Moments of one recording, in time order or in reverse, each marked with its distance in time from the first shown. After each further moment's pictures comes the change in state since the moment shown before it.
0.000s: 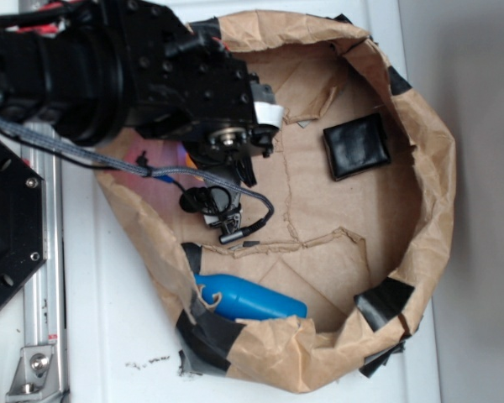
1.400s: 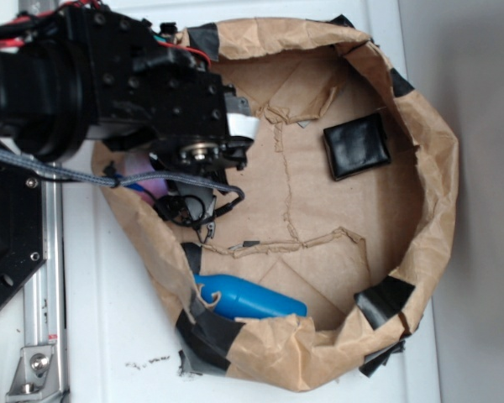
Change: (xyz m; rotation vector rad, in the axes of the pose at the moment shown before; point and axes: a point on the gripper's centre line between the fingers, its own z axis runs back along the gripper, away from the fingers) arm -0.020 0.001 0.009 0.016 0.022 -0.016
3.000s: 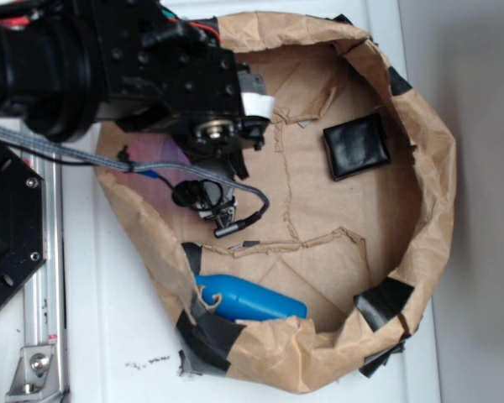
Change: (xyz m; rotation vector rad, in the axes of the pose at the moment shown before) arm 0.019 0.004 0.005 -0.009 -0.046 0.031
